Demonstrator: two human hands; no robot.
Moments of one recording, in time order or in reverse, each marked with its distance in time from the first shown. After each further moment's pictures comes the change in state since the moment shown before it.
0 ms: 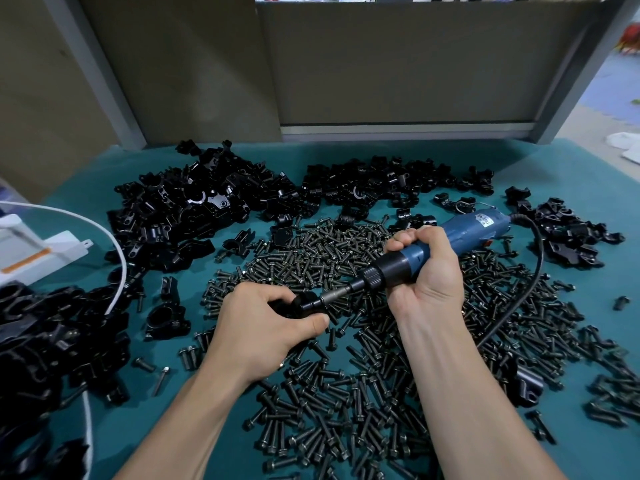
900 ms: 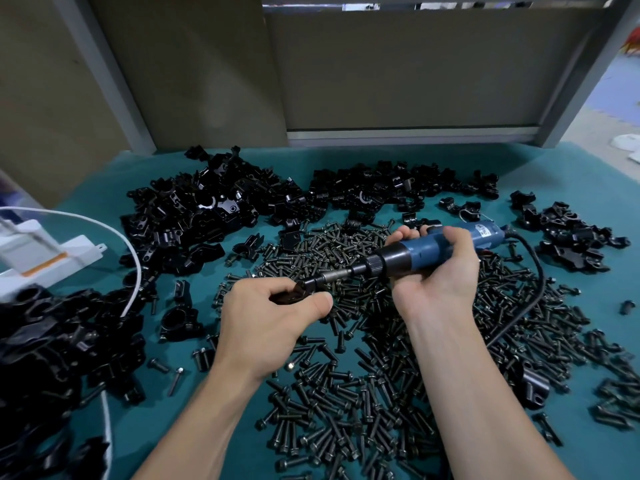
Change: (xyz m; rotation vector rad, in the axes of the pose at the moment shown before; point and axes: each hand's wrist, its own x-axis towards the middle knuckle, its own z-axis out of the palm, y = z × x) left_hand 0.000 0.000 0.002 -0.153 0.169 0.143; right_hand -0.006 -0.007 0.006 0.098 0.088 0.102
